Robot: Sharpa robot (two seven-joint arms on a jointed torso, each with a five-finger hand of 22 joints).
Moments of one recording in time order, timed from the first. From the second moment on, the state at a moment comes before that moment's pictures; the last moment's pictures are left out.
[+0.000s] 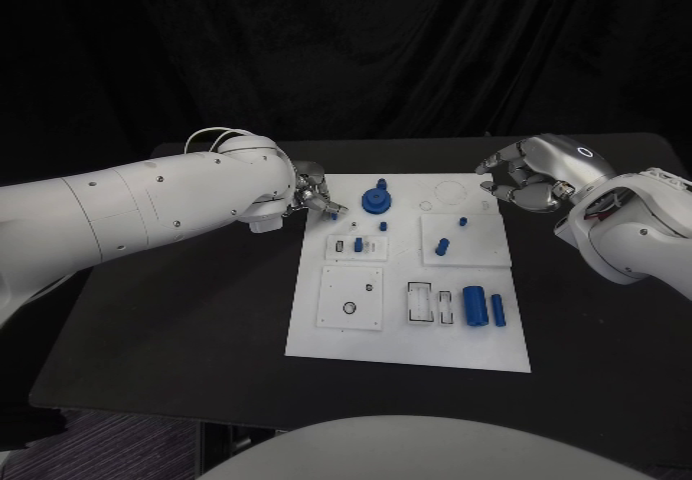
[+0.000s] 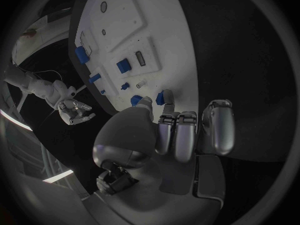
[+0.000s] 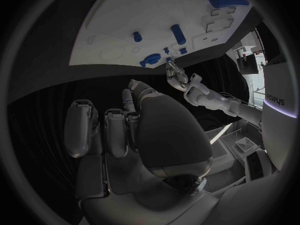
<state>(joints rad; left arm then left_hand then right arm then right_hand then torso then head) 1.41 -0.54 -0.21 1.21 -1.07 0.13 -0.41 1.19 0.17 -0.10 0.27 0.30 0.93 0.06 0.24 1.23 1.47 -0.01 1.57 1.31 1.47 -0.06 1.57 1.31 0.06 1.40 0.06 1.38 1.31 1.39 -1.07 -0.25 1.65 -1.48 -0.57 -0.09 1.50 -0.05 0.24 0.18 0.32 0.91 0.12 0.09 0.28 1.47 0.02 1.49 1.31 1.47 -0.05 1.47 1.31 0.05 1.47 0.06 1.33 1.31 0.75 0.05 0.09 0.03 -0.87</state>
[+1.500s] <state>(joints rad) 1.40 -0.53 -0.21 1.19 -1.07 0.13 -0.37 1.25 0.11 0.14 0.28 0.46 0.95 0.05 0.21 1.24 1.46 -0.01 1.57 1.31 1.47 -0.06 1.57 1.31 0.06 1.40 0.06 1.37 1.31 1.39 -1.07 -0.25 1.65 -1.48 -0.56 -0.10 1.50 -0.05 0.26 0.17 0.34 0.91 0.12 0.08 0.28 1.47 0.02 1.48 1.31 1.47 -0.05 1.47 1.31 0.05 1.47 0.06 1.32 1.31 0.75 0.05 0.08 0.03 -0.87</state>
